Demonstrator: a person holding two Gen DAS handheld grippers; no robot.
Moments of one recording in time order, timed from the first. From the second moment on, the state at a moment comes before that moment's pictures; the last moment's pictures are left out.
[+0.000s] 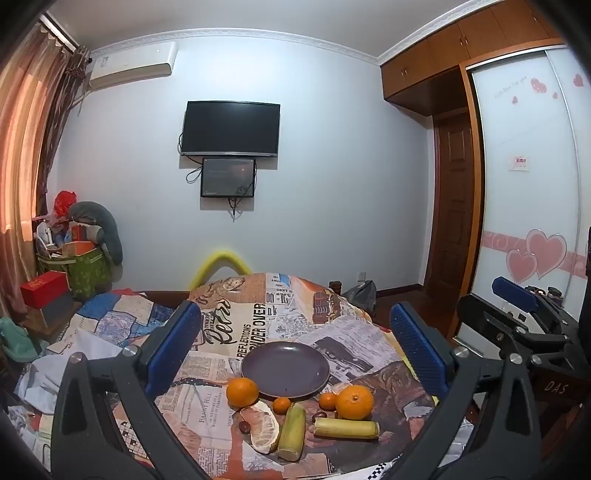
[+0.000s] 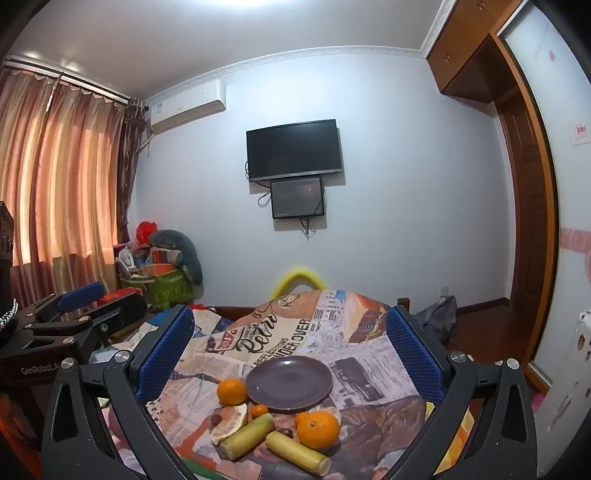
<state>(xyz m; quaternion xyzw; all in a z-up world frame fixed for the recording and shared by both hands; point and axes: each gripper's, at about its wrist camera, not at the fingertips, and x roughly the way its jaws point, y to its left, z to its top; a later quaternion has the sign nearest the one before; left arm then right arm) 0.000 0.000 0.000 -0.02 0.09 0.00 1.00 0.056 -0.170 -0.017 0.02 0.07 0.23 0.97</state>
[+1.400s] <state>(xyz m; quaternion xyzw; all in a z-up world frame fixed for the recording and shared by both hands) 0.002 0.003 0.000 -0.03 0.09 0.00 1.00 0.059 -0.168 -0.019 0.02 0.07 0.22 0.97</state>
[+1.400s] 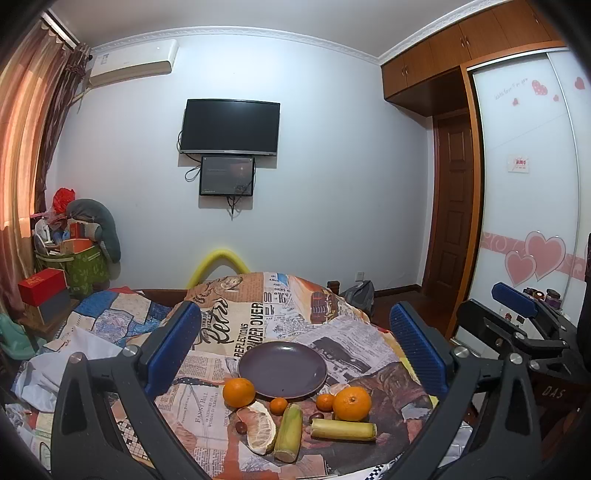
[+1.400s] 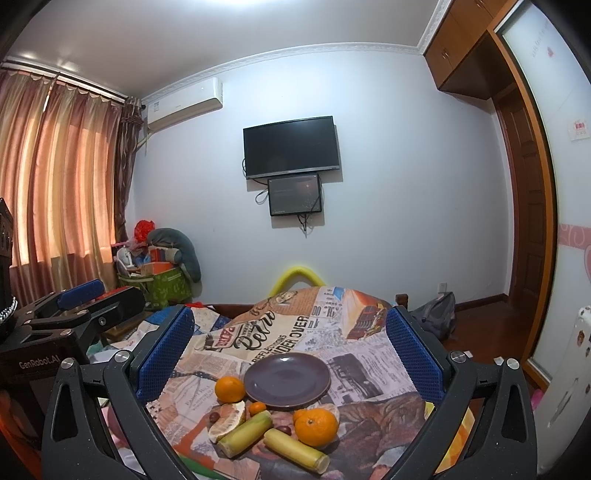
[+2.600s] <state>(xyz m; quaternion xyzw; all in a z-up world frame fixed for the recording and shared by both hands) 0.147 0.068 -0.127 -0.10 0.30 0.02 0.95 0.173 -0.159 -0.135 -0.01 0.32 0.20 0.92</state>
